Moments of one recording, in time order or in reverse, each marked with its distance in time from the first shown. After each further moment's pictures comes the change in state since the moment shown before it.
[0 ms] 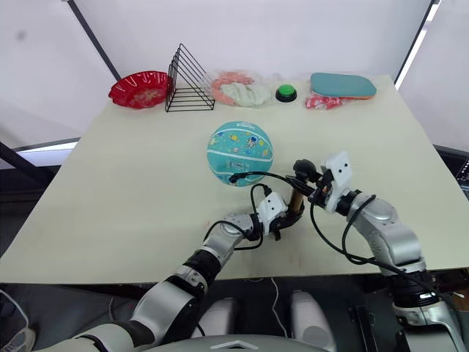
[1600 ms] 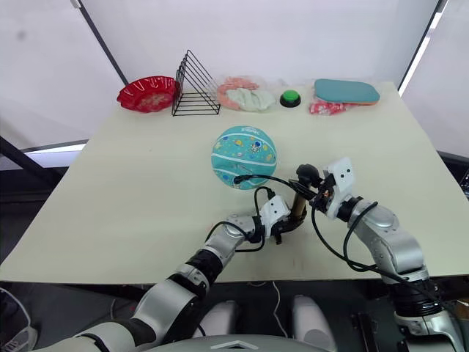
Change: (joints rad) left arm -0.020 -0.012 -0.014 0.053 0.013 -0.012 -0.026; right arm 0.044 0.010 -0.012 -0.050 0.014 0.045 -0.069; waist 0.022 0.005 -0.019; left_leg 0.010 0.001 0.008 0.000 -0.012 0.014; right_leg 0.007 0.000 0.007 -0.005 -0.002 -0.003
